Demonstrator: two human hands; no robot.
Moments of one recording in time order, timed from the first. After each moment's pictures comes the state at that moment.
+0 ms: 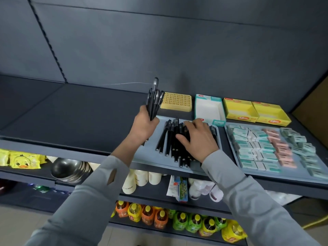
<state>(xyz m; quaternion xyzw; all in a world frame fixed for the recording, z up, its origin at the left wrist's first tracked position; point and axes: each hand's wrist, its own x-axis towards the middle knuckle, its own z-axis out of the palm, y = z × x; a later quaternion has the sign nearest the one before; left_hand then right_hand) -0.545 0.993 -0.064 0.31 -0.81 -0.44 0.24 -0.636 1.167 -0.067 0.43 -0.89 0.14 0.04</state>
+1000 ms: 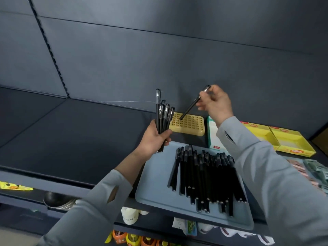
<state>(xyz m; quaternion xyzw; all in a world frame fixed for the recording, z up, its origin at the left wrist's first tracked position) -0.582 0.938 -0.067 0.22 -0.67 -0.67 0.23 -0.749 1.051 0.019 0.29 -0.74 0.60 -0.05</state>
